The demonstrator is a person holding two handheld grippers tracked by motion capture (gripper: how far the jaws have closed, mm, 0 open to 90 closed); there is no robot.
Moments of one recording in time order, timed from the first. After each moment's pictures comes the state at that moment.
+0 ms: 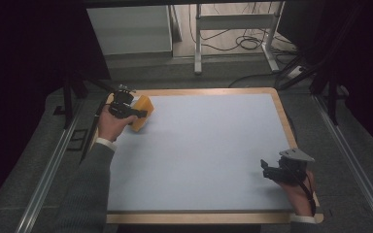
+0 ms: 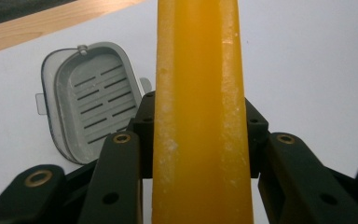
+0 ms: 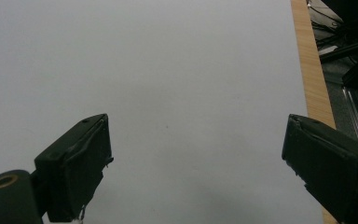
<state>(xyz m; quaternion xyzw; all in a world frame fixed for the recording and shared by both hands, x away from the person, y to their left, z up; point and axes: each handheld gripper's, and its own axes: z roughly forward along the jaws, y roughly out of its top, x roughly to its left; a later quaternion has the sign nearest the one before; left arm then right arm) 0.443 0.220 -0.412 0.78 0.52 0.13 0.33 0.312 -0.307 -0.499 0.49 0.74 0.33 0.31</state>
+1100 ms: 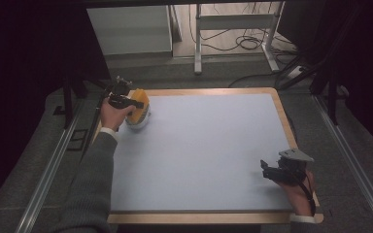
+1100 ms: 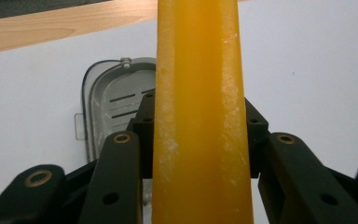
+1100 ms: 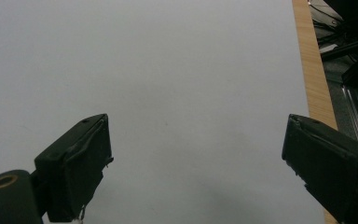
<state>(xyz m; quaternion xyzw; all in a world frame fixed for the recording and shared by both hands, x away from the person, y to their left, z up) 0.490 0.239 -0.430 0.74 0.57 0.12 0.32 0.313 -0.306 -0.501 0.49 0.74 0.33 0.31</state>
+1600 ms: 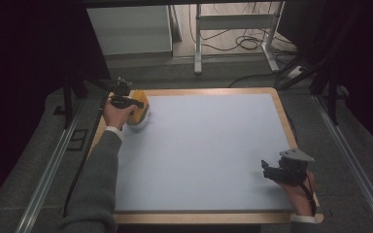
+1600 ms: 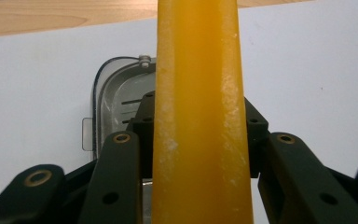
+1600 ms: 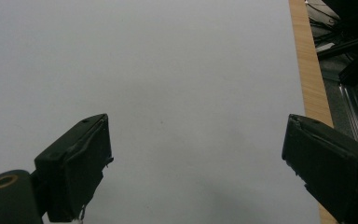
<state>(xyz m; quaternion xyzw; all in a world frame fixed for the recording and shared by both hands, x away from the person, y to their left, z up) 0.506 0.243 -0.452 0.71 0.61 0.12 0.32 0.313 -0.309 -0.502 0.50 0.74 0.33 0.31</state>
